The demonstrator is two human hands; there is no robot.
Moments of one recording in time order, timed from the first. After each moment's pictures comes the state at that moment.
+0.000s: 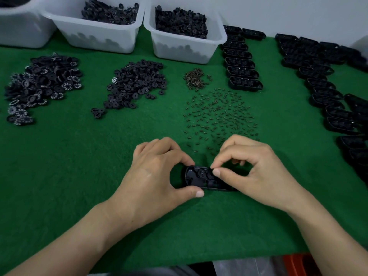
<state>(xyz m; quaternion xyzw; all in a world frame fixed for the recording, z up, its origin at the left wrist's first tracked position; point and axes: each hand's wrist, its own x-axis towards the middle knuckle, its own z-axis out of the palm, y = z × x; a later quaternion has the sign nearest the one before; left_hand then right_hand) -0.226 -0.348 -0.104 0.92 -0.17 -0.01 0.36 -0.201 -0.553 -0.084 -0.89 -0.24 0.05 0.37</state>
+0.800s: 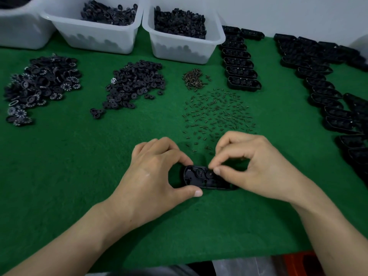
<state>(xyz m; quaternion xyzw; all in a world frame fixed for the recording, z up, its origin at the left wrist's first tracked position) -0.226 -0.349 -0.105 0.92 -0.17 -0.01 0.35 -0.193 -0.554 -0.073 -0.90 -0.26 0.09 0.34</state>
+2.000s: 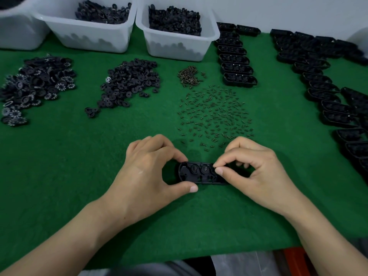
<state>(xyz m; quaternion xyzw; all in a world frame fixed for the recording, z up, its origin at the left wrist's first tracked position) -0.227 -0.350 -0.103 0.92 -0.17 0.00 0.35 -0.212 -0.569 -0.102 -0.89 -0.22 -0.01 0.41</state>
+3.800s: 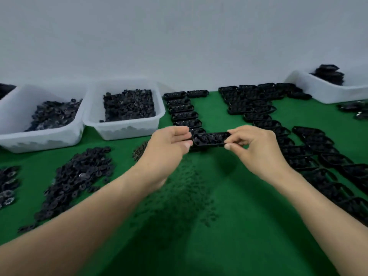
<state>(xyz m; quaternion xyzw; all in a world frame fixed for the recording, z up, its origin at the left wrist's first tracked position) -0.072 -0.461 -0.044 0.75 -0.06 -0.13 0.65 -0.083 -0.660 -0.069 -0.92 -0.08 -0.23 0.32</state>
